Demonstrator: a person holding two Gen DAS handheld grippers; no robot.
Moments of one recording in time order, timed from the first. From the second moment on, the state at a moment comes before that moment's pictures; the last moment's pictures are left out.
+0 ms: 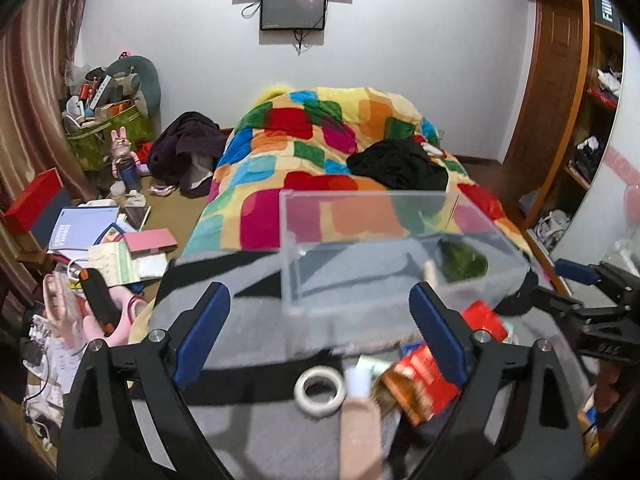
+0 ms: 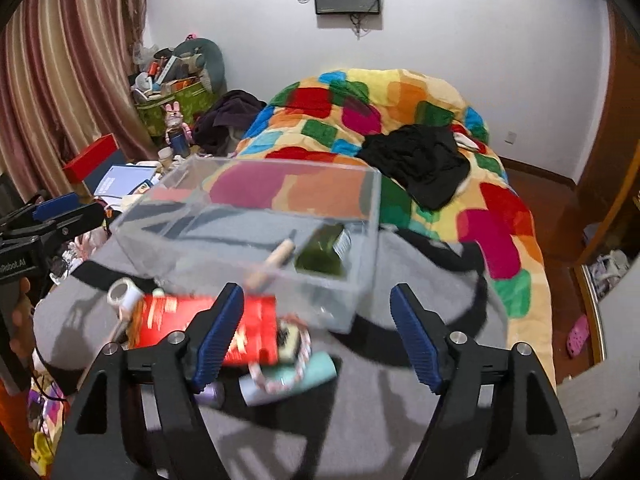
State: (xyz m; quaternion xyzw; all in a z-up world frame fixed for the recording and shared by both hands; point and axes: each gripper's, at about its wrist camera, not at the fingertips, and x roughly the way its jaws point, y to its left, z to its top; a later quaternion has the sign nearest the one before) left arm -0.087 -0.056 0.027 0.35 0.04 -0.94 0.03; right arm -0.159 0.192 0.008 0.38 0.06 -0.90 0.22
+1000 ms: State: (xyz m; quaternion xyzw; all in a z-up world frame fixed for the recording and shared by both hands) left arm -0.078 -0.068 -0.049 0.45 0.01 -0.89 0.01; right arm -0.143 0.184 -0.066 0.47 0.05 -0.86 0.20
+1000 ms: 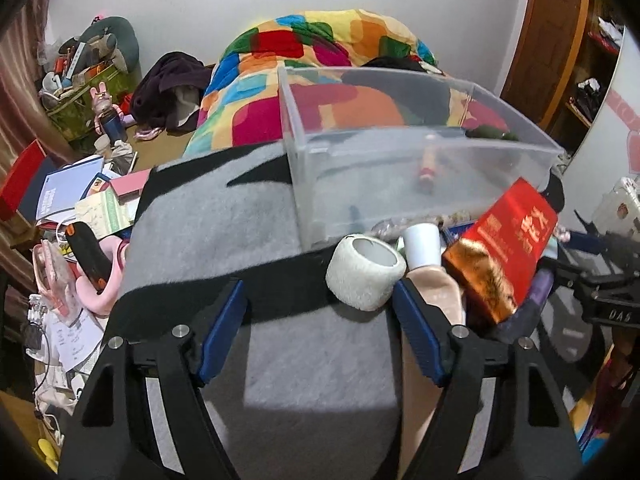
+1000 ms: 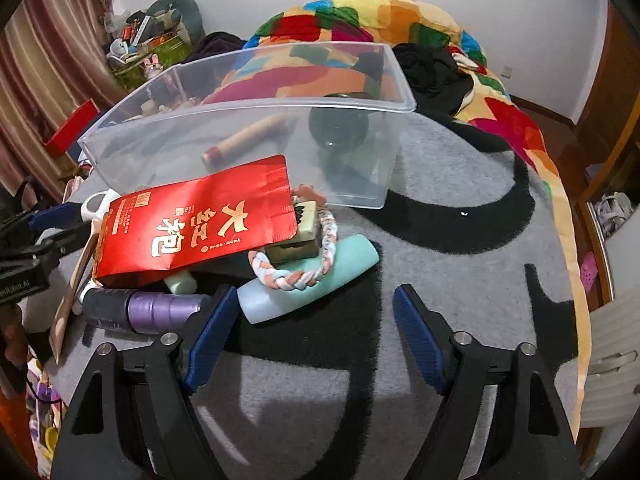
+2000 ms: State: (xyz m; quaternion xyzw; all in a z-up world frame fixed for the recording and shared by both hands) left arm -0.062 -0.067 -0.051 0.47 0.03 -0.88 -0.02; right arm -0.154 0.215 -0.060 0.47 0.06 -0.86 0.18
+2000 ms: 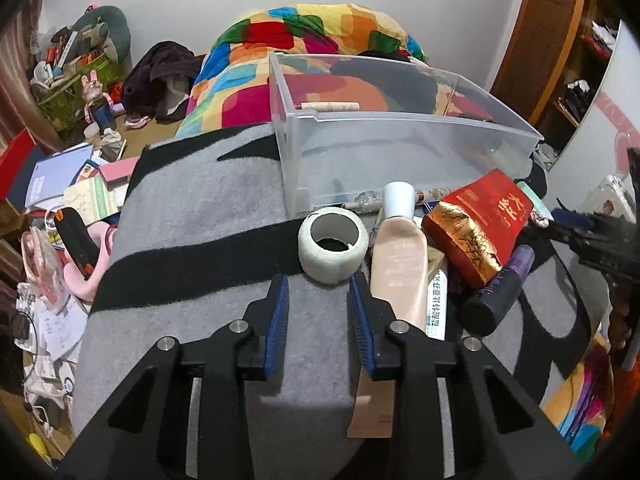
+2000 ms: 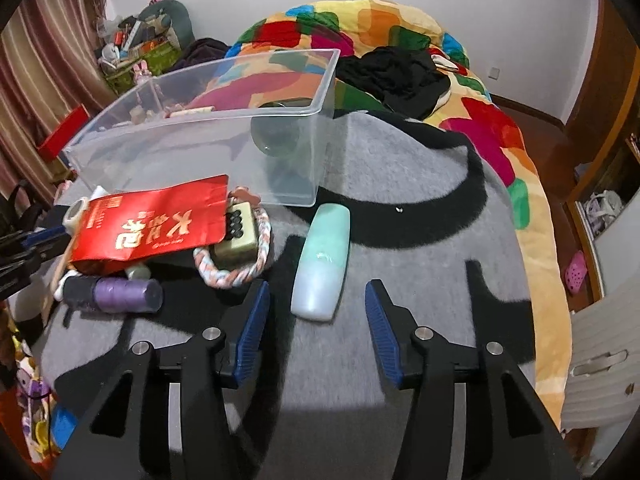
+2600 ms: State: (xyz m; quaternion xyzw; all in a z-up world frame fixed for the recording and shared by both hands) left arm -0.074 -0.065 -0.048 0.44 0.05 -0.90 0.00; right arm -0.159 0.220 -0.060 0.45 0.07 -0.87 0.17
